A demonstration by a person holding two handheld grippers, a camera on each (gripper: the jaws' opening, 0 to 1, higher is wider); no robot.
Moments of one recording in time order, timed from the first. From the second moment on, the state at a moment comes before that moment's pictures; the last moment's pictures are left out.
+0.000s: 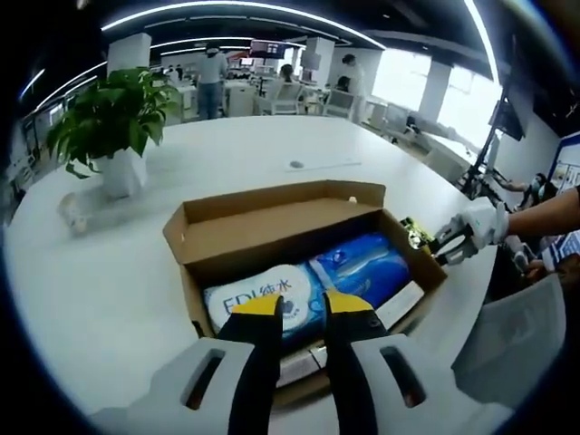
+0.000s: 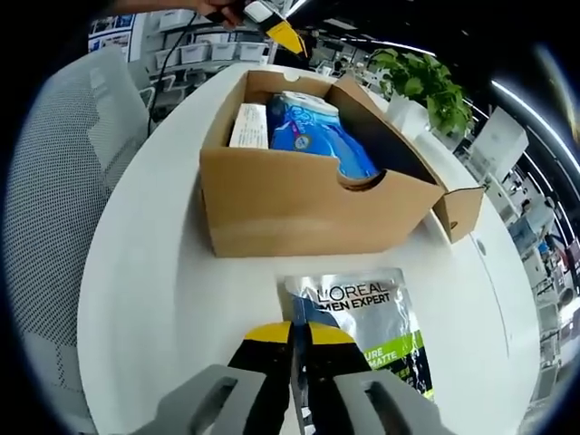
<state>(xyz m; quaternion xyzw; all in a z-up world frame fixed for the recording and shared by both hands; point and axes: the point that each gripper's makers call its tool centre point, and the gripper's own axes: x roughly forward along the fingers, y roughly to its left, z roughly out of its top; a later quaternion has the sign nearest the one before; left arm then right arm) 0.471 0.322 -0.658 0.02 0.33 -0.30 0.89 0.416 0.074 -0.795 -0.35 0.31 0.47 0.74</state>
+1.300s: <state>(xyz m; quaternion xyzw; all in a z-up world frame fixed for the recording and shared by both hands) 0.476 0.342 -0.660 0.15 0.32 -0.37 0.86 0.420 0.080 -0.721 -0.25 0.34 0.42 0.81</state>
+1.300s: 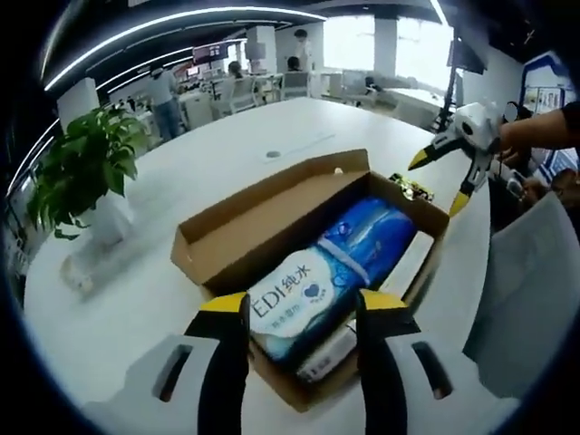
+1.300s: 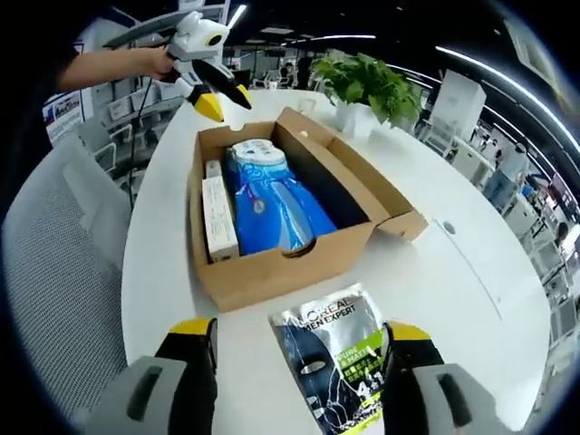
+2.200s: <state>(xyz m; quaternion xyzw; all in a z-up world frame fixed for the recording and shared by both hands) 0.484 0.350 -0.669 0.23 0.34 -0.42 0.81 0.431 0.171 -0.669 -0.22 0.30 0.48 0.80</state>
